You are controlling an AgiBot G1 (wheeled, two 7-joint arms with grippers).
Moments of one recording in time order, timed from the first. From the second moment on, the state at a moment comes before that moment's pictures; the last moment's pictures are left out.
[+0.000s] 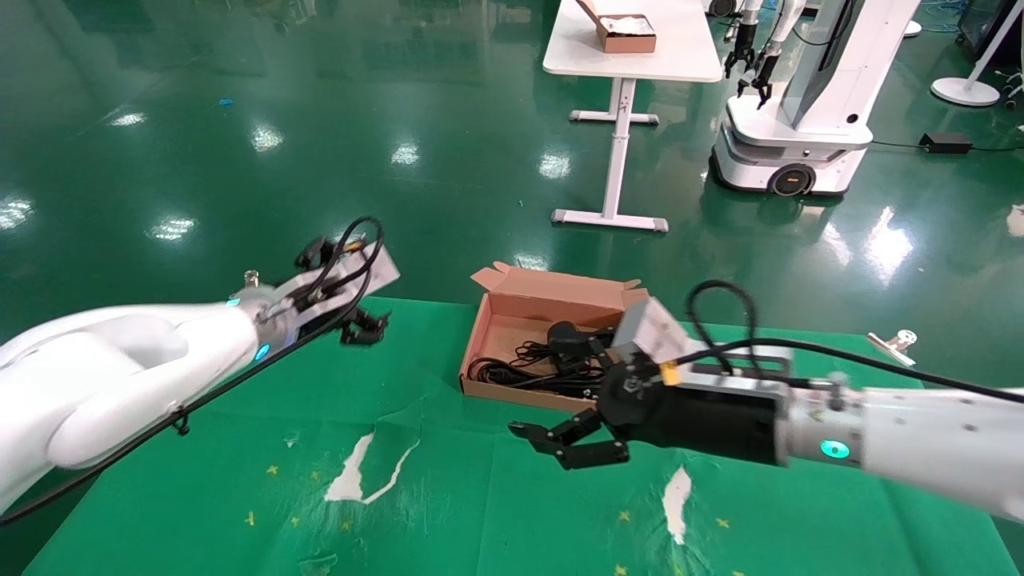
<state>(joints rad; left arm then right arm) -1.65 1.07 1.36 -0.85 2.21 0.43 -1.11 1.35 -0.95 -0.68 0.87 -1.02 -1.12 0.00</state>
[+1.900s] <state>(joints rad) -1.09 0.62 0.31 -1.27 0.77 1.47 -0.21 1.07 -0.61 -0.28 1.28 -0.73 -1.50 0.19</state>
